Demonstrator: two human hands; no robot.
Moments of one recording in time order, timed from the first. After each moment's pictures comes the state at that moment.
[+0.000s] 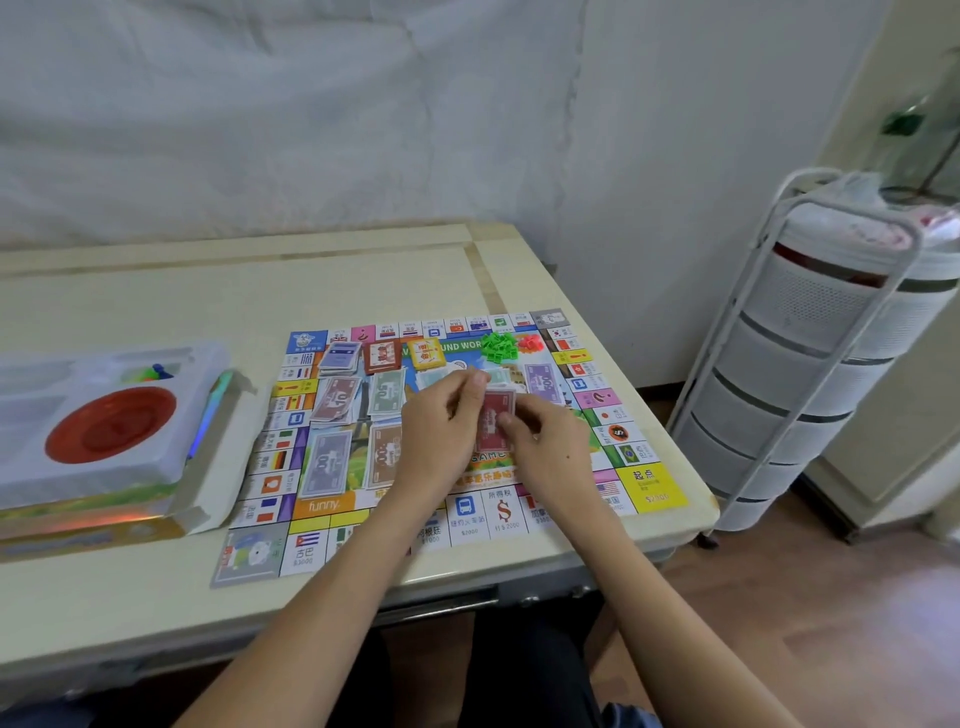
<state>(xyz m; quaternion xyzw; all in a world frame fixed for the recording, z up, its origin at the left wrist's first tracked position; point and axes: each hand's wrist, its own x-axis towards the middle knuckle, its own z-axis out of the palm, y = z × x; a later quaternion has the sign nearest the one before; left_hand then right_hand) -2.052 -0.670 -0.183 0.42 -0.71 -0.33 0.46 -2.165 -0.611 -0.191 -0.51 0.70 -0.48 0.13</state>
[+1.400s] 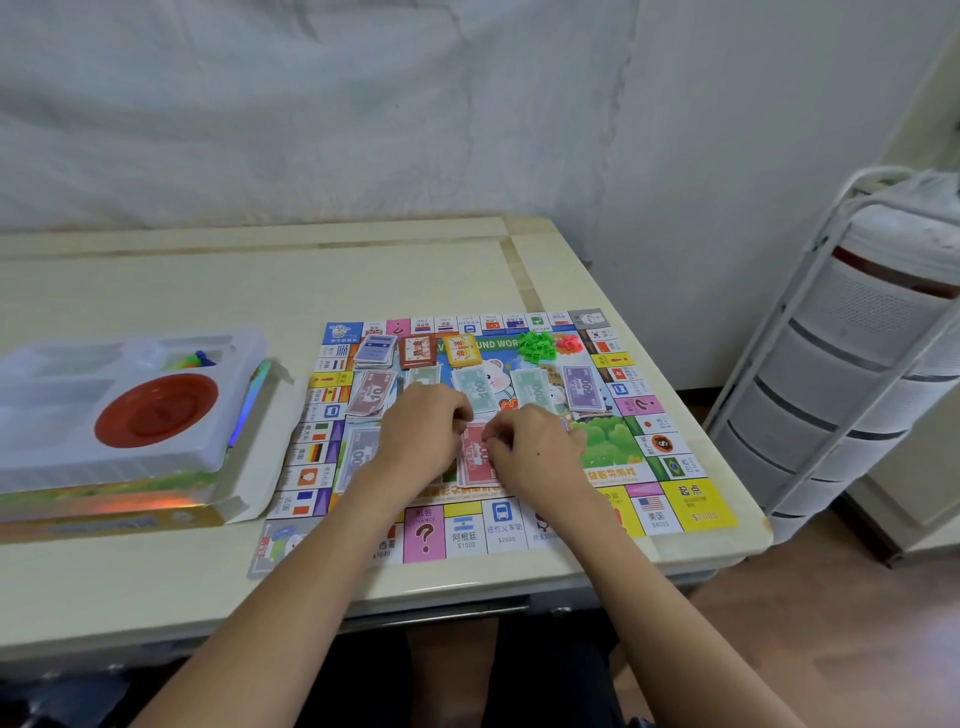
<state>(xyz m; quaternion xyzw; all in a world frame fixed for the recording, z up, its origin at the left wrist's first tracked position) -2.006 -0.718 -0.190 0.50 -0.84 -0.08 0.20 -2.129 -0.647 -0.194 -0.56 0.78 -0.24 0.11</state>
